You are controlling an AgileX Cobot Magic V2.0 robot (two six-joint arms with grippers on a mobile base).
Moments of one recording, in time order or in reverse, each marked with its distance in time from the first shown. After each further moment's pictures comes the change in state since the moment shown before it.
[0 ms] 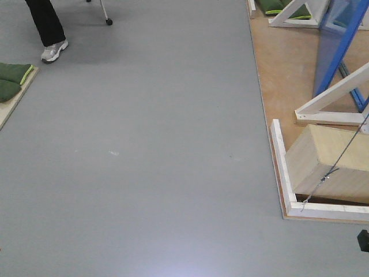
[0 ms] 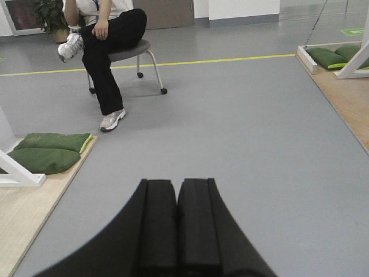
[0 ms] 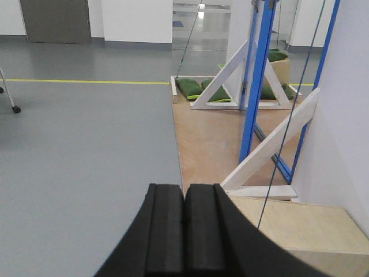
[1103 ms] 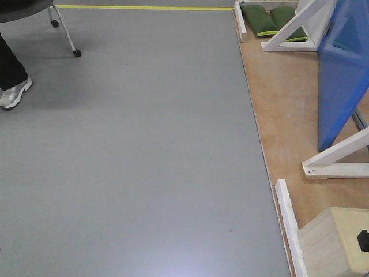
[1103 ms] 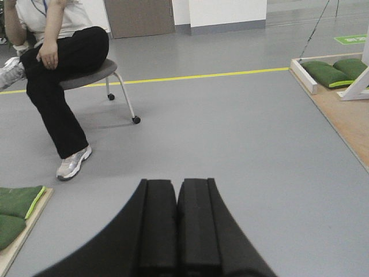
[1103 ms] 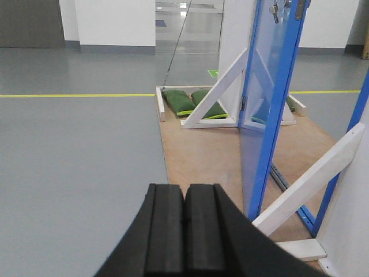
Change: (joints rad) left arm 0.000 0.000 0.000 0.000 0.000 0.000; right arm 0.000 0.000 0.000 0.000 0.001 0.000
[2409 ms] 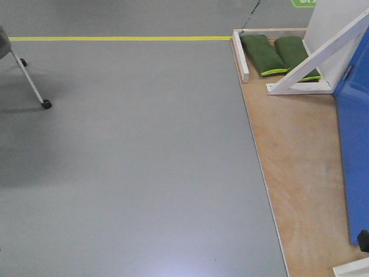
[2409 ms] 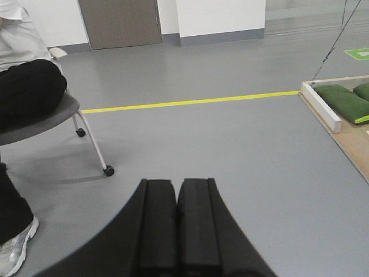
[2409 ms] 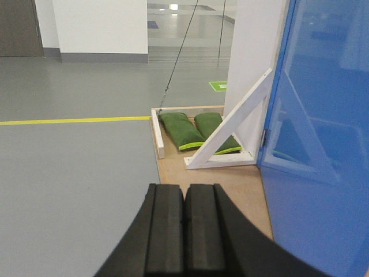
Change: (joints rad) left arm 0.000 0.000 0.000 0.000 0.000 0.000; right arm 0.000 0.000 0.000 0.000 0.002 0.000
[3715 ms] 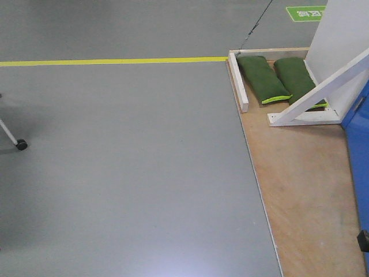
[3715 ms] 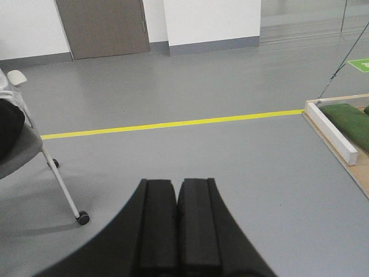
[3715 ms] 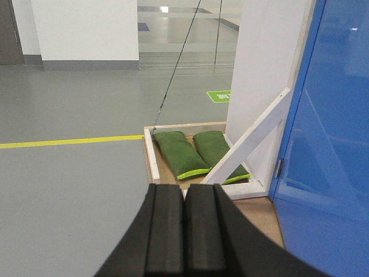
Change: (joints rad) left arm 0.000 0.000 0.000 0.000 0.000 0.000; right arm 0.000 0.000 0.000 0.000 0.001 0.000
